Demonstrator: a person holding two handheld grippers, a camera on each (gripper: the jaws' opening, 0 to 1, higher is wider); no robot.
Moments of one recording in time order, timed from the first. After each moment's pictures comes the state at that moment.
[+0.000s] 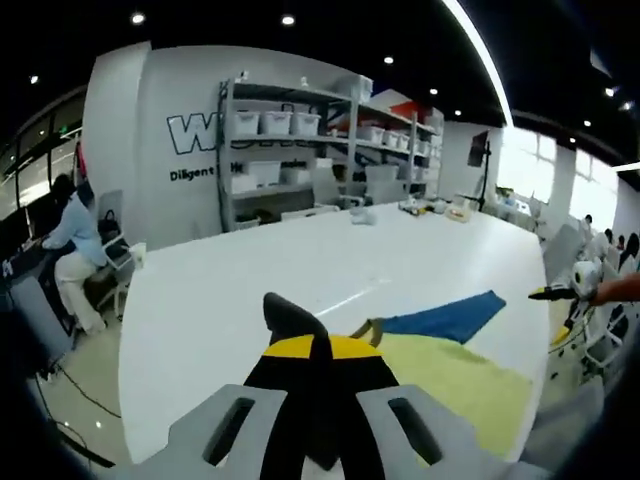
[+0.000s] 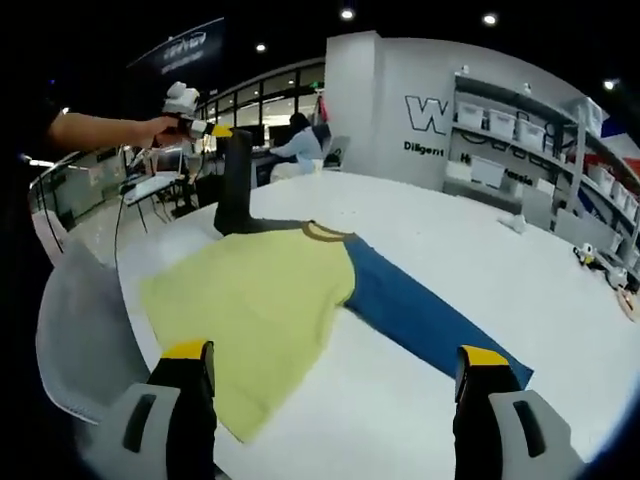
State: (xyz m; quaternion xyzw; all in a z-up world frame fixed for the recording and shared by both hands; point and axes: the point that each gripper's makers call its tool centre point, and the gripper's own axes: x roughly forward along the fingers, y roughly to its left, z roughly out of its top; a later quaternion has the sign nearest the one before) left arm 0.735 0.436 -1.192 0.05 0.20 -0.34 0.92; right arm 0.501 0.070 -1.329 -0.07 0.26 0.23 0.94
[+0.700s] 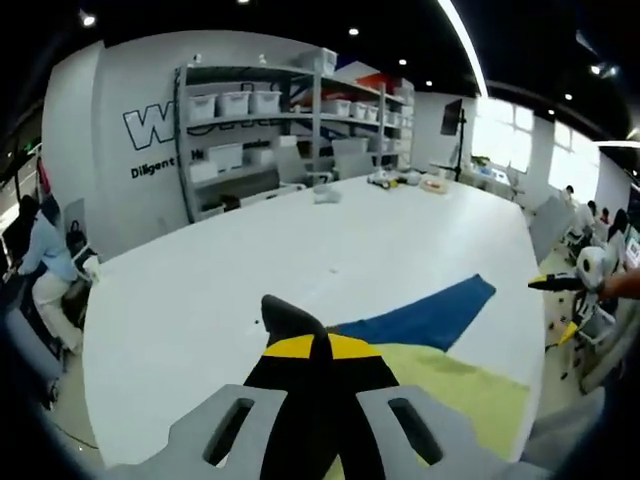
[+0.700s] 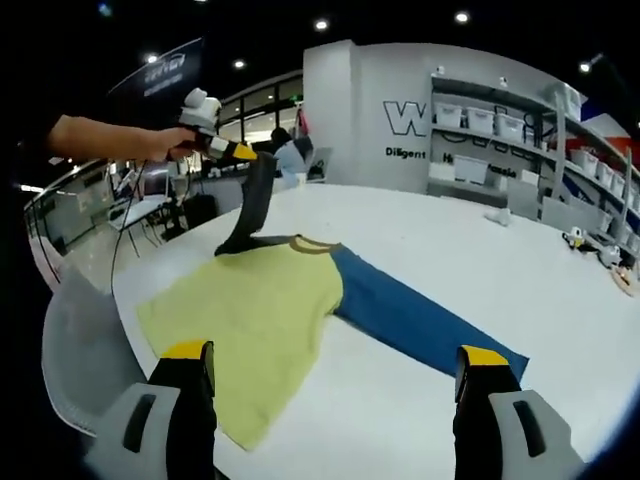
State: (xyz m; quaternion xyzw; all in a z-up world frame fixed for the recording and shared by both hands) left arm 0.751 0.318 -1.227 0.10 0.24 -0.38 0.89; right arm 0.504 0.054 -1.323 -0.03 0.24 0.20 0.95
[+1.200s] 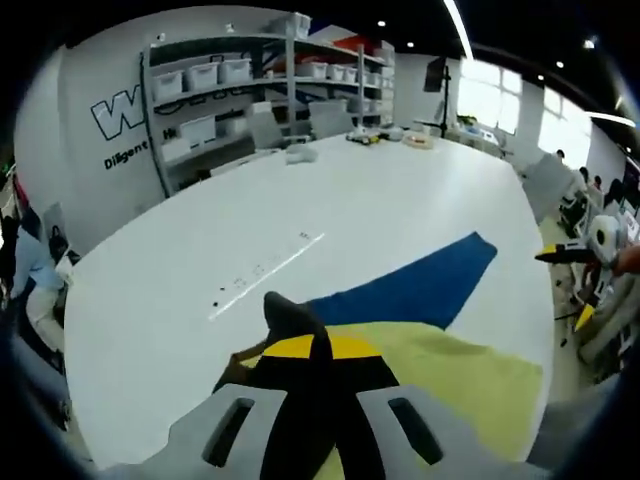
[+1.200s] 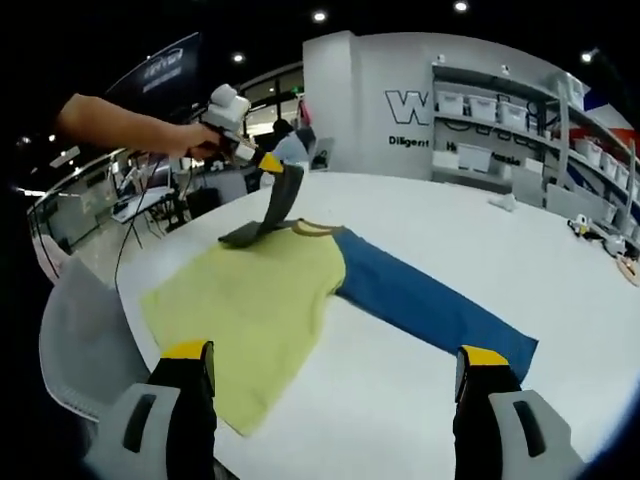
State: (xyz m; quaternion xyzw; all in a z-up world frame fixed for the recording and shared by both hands) left arm 0.745 0.258 -1.295 0.16 0.30 -0.41 0.85; right arm 0.496 0.051 -1.346 -0.02 0.26 0.21 0.94
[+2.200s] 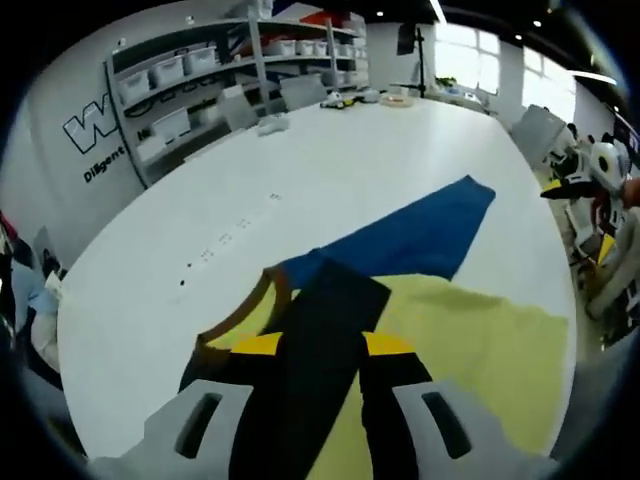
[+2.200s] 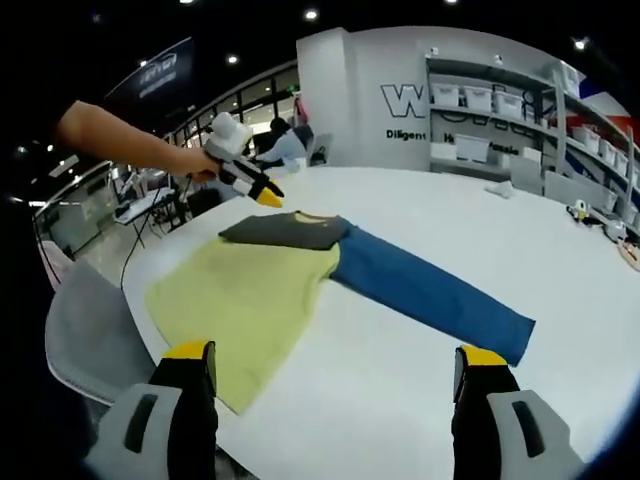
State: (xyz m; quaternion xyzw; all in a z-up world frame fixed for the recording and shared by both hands) left arm 0.715 0.249 -1.366 0.22 0.32 -0.43 0.81; right arm 0.479 0.033 -1.360 -0.01 0.28 0.22 0.93
